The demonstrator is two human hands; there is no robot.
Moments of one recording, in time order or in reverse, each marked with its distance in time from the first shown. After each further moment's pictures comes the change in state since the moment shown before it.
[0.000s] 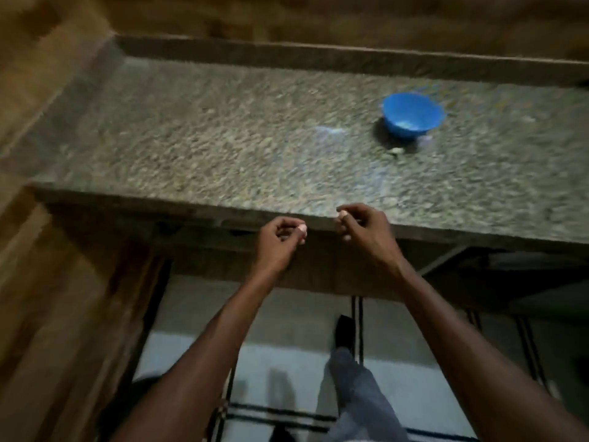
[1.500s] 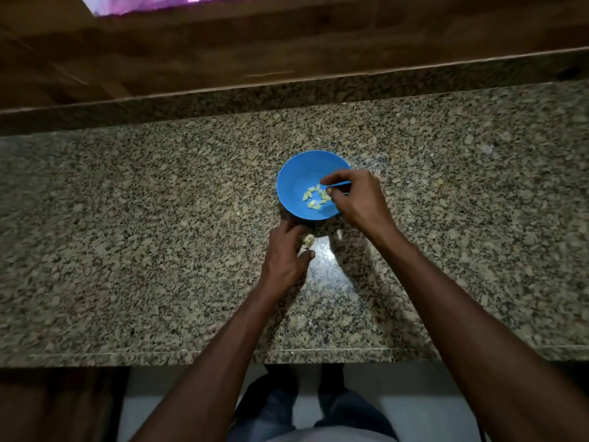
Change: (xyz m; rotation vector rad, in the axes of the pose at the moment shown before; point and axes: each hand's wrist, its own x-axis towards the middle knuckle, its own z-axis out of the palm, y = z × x) left_hand 0.284 0.054 0.297 0.657 -0.259 0.310; right_hand 0.326 0.018 -0.266 -0.182 0.172 -0.016
